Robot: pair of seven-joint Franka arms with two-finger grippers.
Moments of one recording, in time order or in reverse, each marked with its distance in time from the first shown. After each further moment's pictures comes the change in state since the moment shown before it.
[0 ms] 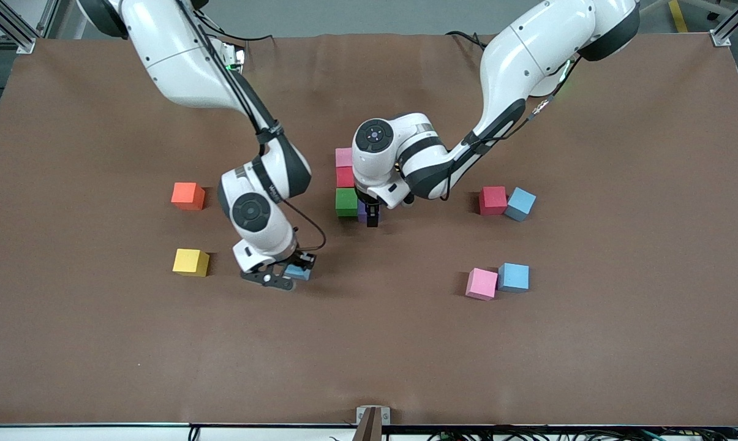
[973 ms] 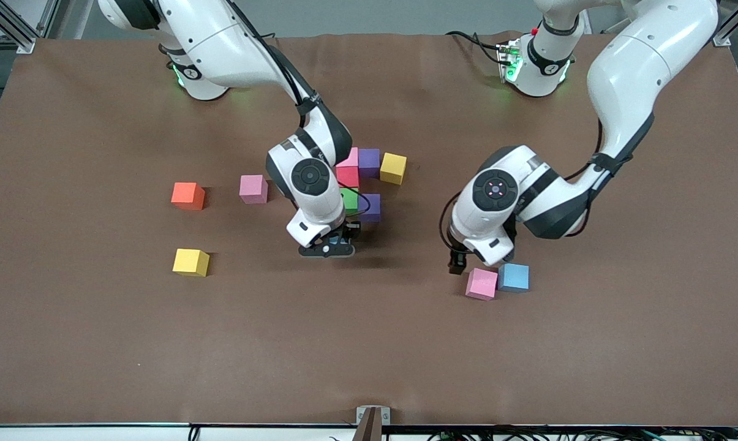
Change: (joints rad) left arm 0.520 -0.016 -0.220 -0.011 0.152 -0.178 0.486; right arm 0.152 0.000 0.008 0.006 0.001 0.003 -0.040
